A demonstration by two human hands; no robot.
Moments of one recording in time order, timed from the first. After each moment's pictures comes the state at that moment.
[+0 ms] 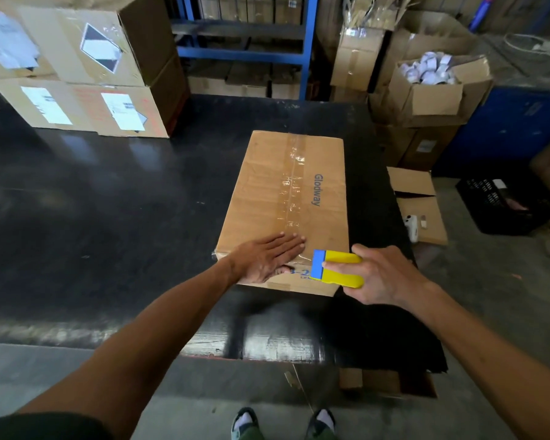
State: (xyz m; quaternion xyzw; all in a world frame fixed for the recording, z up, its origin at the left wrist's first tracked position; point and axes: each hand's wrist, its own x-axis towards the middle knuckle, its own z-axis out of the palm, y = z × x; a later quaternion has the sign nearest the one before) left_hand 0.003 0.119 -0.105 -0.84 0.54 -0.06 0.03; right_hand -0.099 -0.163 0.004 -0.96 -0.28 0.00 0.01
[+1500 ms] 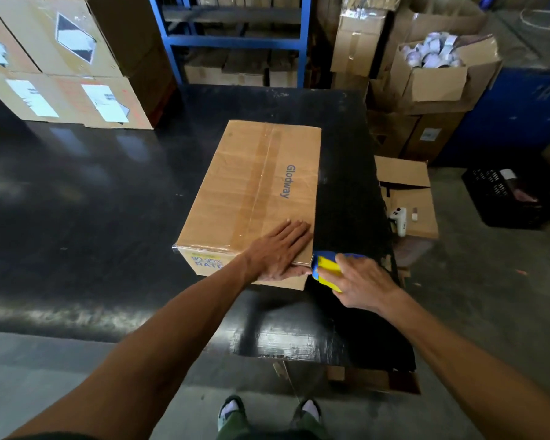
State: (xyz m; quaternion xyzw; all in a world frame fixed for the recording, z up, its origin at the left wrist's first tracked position) left_hand -0.007 -0.004 -0.103 -0.89 0.45 -0.02 0.05; right_hand -0.091 -0.238 -0.074 -0.95 -0.30 0.02 -0.10
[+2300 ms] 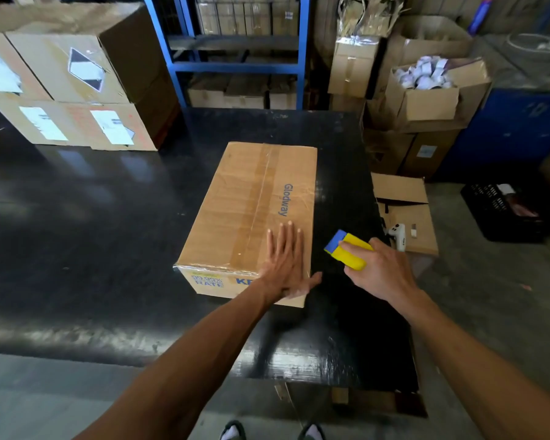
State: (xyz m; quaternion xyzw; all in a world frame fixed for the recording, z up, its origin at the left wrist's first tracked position) left_hand -0.021 -0.049 -0.095 -0.98 0.20 0.04 -0.02; right_hand -0.062 -0.263 -0.042 -0.99 -0.04 -0.04 0.10
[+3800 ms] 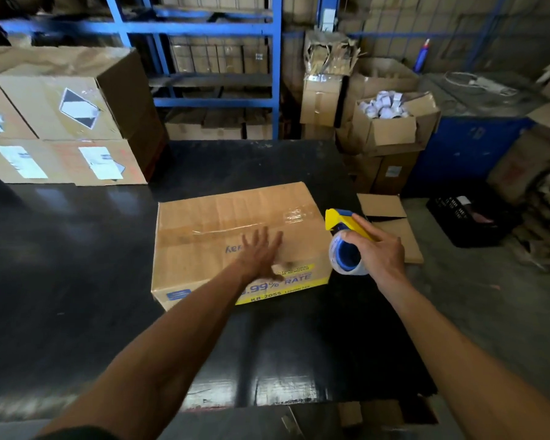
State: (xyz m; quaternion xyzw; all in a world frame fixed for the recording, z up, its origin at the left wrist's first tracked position) left_hand 0.057 0.050 -0.054 -0.96 0.26 0.14 0.02; right_hand -0.052 -0.179 0.033 -0.77 0.24 -0.11 0.58
